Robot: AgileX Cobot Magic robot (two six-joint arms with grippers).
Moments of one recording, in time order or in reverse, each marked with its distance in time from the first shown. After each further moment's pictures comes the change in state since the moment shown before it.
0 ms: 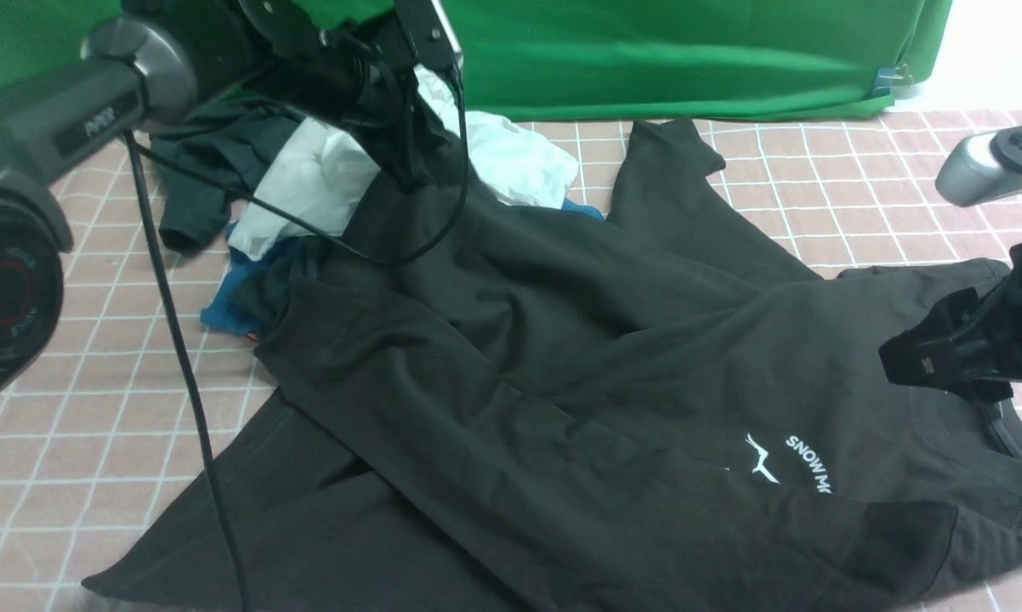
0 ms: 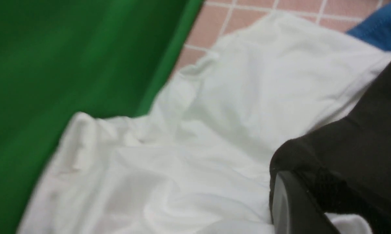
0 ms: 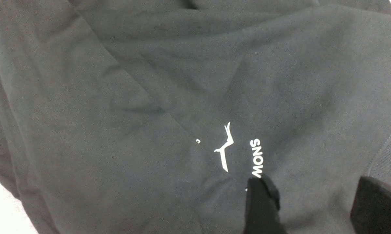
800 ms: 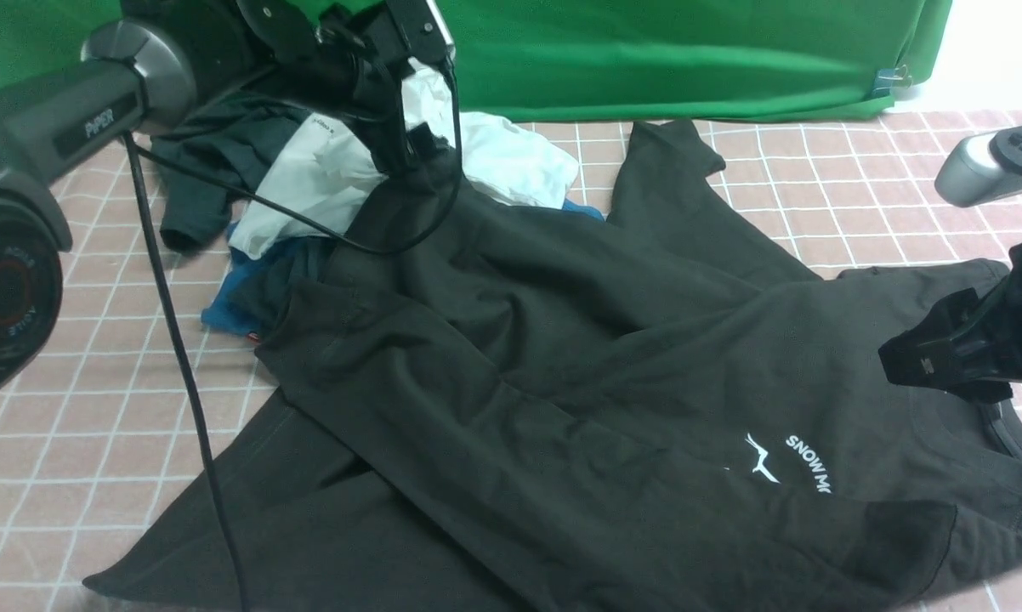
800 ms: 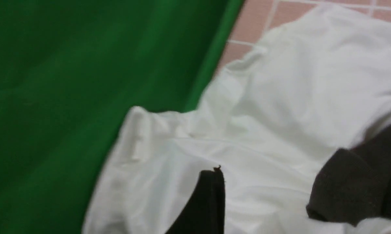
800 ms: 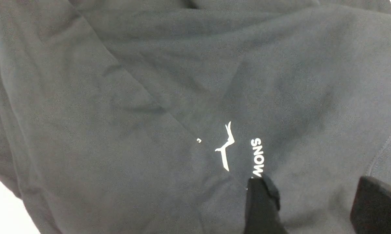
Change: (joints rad) right arm 0.000 0.000 0.000 0.001 0.000 0.000; left arm 0.009 -0.016 0.000 0.034 -0.128 0.001
